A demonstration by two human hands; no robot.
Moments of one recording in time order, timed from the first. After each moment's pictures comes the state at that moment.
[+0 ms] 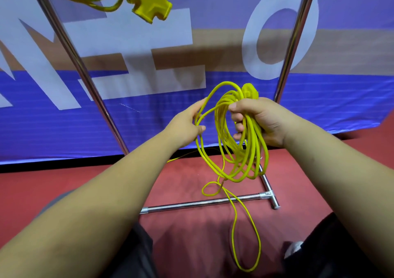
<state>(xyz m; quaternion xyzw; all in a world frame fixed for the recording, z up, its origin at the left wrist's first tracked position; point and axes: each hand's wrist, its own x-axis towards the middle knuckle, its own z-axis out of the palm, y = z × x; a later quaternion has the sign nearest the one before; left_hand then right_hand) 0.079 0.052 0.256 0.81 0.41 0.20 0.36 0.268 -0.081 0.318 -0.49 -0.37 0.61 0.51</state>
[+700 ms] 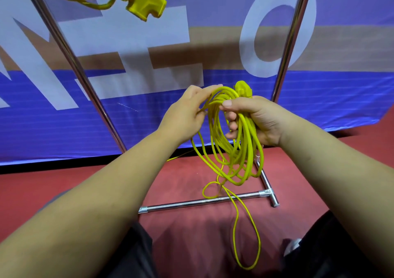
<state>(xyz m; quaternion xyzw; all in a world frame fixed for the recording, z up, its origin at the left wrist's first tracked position) 0.084 0.039 0.285 0.91 0.30 0.26 0.13 0.263 -0.085 0.322 -0.46 -0.37 0.63 0.50</state>
